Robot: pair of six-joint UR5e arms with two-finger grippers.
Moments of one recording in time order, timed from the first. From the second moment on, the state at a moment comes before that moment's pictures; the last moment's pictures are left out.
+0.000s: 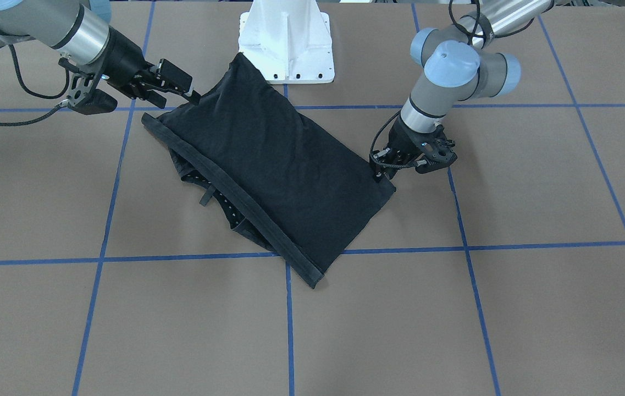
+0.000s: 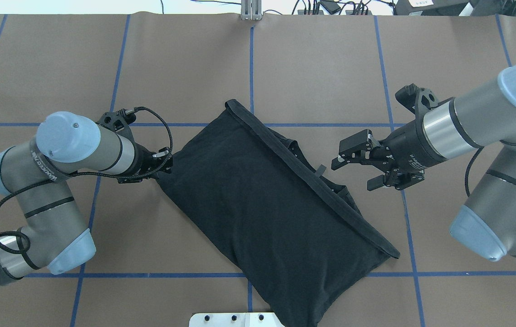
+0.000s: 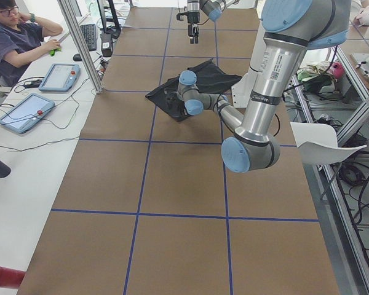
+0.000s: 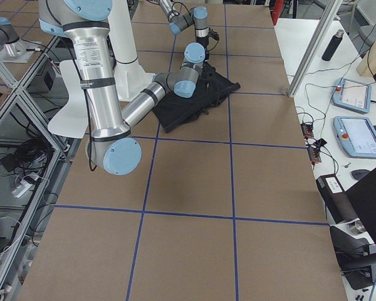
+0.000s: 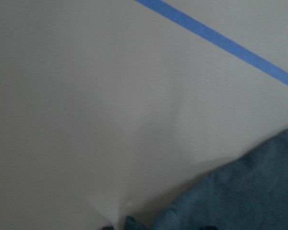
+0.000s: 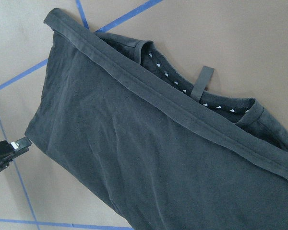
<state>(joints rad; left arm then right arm) -0.59 -1.93 -1.79 -1.96 -1.91 -1.61 0.75 -1.35 2.04 -1.06 2.35 1.62</state>
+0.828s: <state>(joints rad) -0.59 -1.94 -1.80 -1.87 -1.89 -1.59 0.75 -1.36 2.04 -1.06 2.34 1.62</state>
